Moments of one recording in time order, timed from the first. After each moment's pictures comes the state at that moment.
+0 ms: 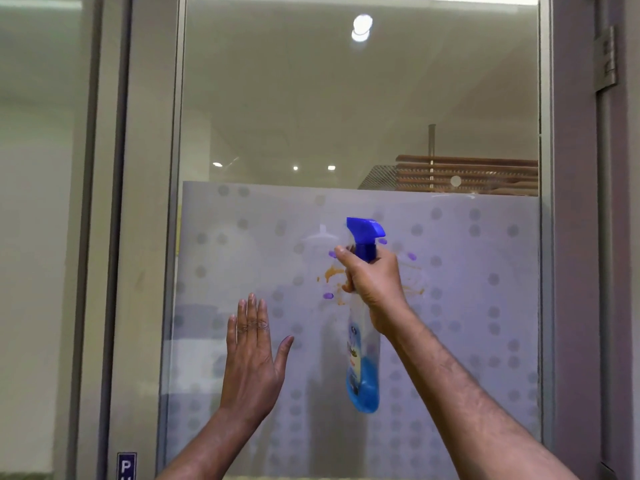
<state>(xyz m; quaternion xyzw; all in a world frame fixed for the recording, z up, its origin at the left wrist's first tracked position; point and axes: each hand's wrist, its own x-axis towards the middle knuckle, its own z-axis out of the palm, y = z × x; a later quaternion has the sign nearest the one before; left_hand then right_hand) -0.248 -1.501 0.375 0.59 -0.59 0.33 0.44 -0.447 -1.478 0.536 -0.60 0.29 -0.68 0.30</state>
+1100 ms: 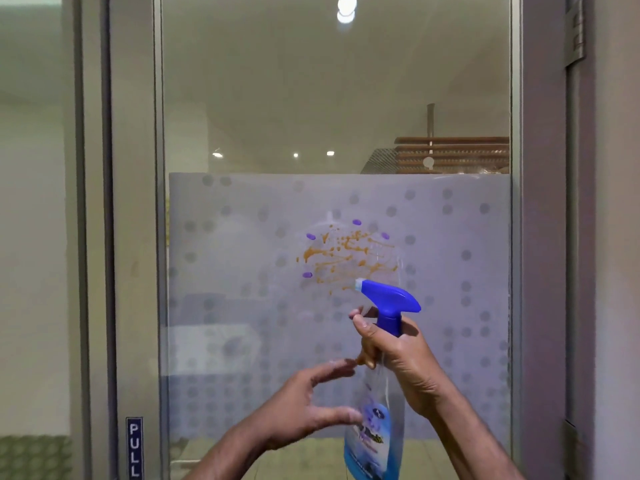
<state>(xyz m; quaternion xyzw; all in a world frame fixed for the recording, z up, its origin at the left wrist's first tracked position) -0.346 -1.408 0.365 0.42 -0.78 -0.27 0.39 -0.541 -1.423 0.417 -0.63 0.20 -0.59 0.46</state>
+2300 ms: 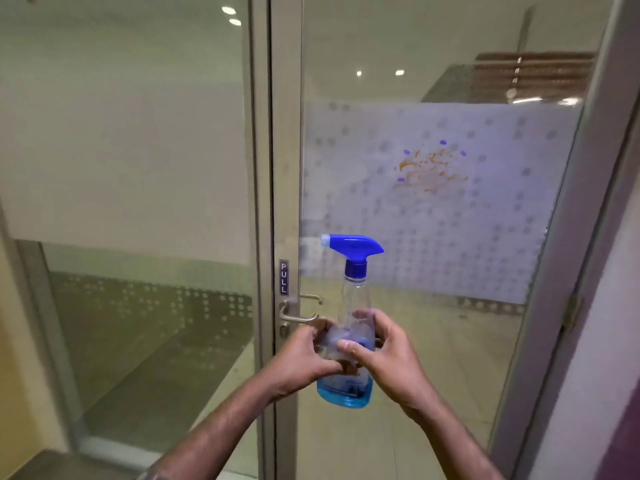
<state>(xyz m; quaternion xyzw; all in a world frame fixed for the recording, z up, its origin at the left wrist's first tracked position) -0.240 -1.071 0.269 0.52 -0.64 -0.33 0.46 -0.423 -1.095 0.283 -0.69 0.34 -0.47 0.43</state>
